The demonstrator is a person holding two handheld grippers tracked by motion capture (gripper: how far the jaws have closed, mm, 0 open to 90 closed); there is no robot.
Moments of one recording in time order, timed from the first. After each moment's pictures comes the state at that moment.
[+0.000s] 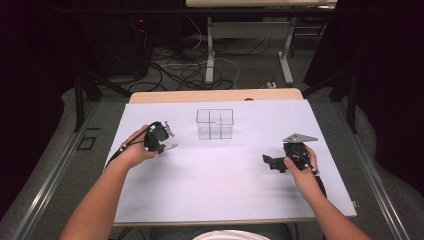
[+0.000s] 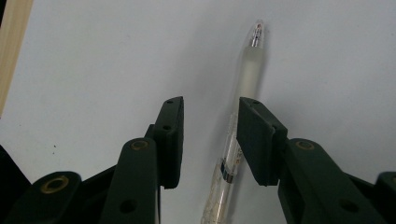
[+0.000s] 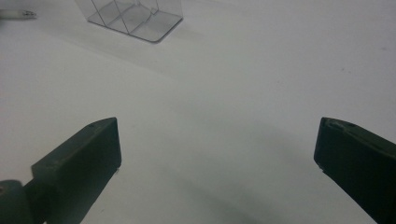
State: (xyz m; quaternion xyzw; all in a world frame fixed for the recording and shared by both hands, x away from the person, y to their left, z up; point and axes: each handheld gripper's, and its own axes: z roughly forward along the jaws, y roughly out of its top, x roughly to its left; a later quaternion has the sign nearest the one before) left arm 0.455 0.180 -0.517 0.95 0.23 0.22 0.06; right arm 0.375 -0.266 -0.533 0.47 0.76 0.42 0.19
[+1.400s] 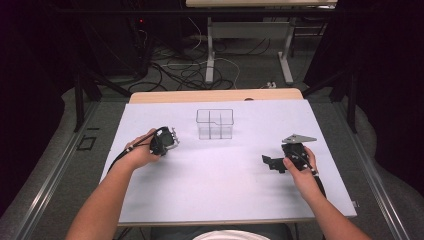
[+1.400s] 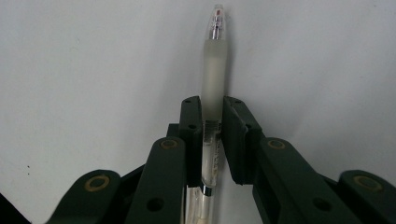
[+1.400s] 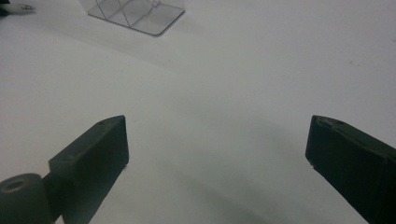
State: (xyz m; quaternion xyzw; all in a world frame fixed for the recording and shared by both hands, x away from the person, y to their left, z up) left arm 0.455 0.166 -0.533 0.96 0.19 0.19 0.02; right arm 0.376 -0.265 -0.537 0.47 0.76 0.41 0.18
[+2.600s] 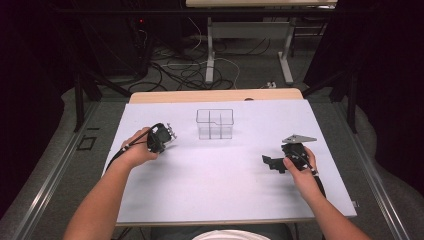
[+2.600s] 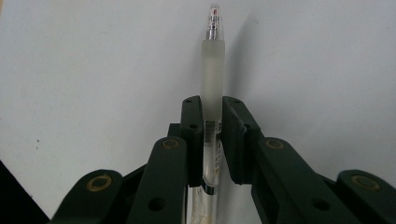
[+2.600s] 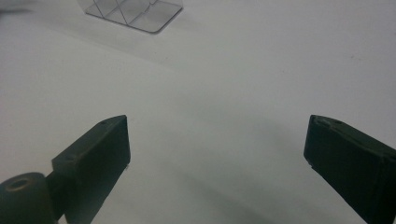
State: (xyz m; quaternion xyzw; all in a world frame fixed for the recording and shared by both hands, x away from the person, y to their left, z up) left arm 0.454 0.174 -0.520 0.94 0.25 0.21 0.04; right arm 0.377 -0.266 -0.539 0.47 0.76 0.41 0.17
